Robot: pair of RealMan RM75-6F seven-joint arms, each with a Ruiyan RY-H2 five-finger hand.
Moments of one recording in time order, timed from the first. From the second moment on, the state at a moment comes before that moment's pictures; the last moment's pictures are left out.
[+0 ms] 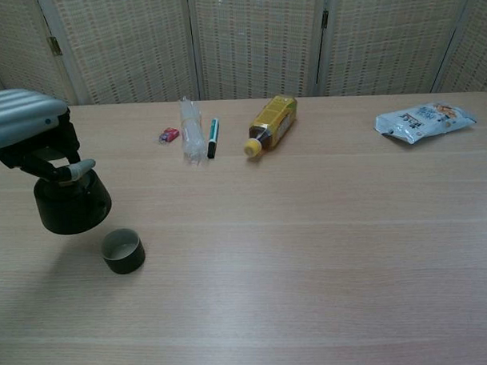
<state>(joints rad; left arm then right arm) -0.63 -1.33 -0.04 -1.52 1.43 1.10 0.31 0.00 -1.09 0.13 -1.62 -1.50 1.63 -0.02</state>
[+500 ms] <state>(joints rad) -0.60 -1.38 -0.04 -1.53 1.43 1.14 0.43 0.00 -1.10 0.12 -1.61 -1.51 1.63 0.00</state>
